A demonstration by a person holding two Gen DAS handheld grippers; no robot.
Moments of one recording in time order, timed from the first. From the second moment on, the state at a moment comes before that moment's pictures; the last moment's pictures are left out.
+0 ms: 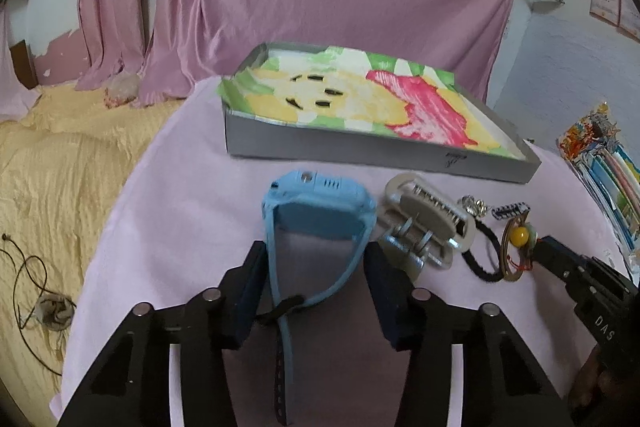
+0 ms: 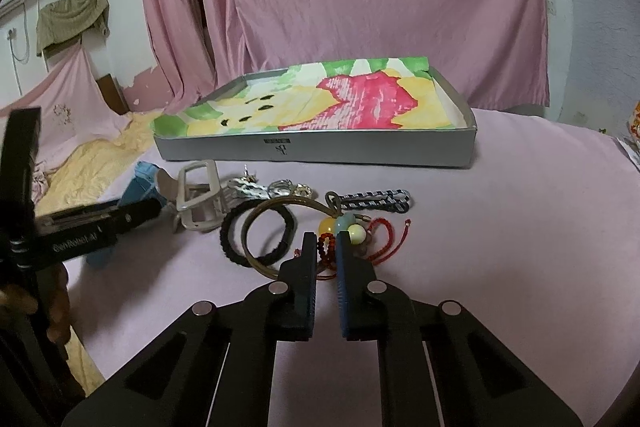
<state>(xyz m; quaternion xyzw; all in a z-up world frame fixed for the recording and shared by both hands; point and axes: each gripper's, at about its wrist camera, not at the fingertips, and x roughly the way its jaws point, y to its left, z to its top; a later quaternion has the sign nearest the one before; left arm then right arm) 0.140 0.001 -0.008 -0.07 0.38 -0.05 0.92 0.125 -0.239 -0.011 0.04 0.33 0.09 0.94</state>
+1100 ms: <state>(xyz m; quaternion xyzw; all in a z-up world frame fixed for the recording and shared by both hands) 0.145 -0.006 0.056 -0.08 0.29 -0.05 0.95 0.135 -0.247 0.061 0.05 0.22 0.16 0.96</state>
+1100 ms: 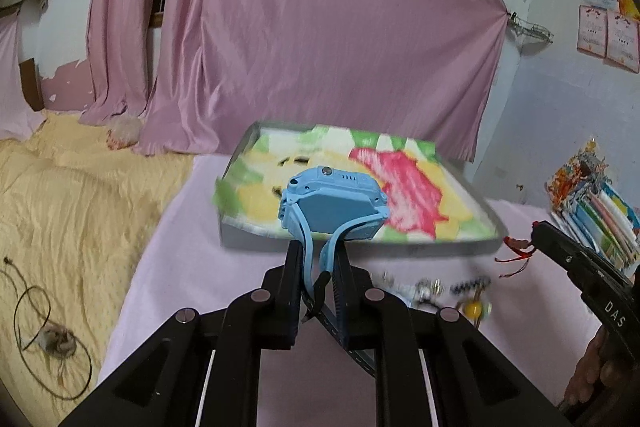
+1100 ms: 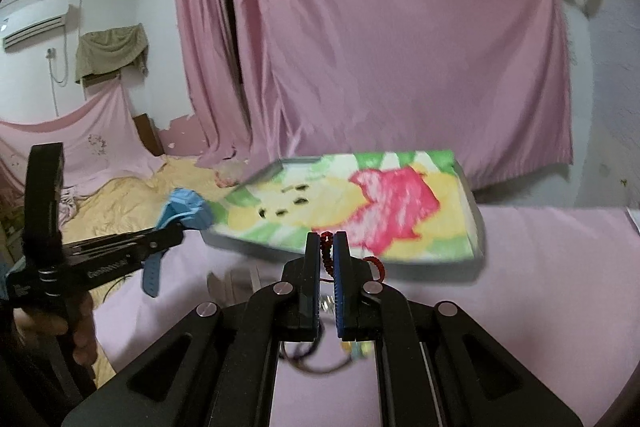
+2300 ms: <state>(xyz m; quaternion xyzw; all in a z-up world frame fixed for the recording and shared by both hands) 0.260 -0.013 0.019 -0.08 0.38 -0.05 0.92 0.277 -0.214 0.002 0.10 0.35 0.17 0.92</state>
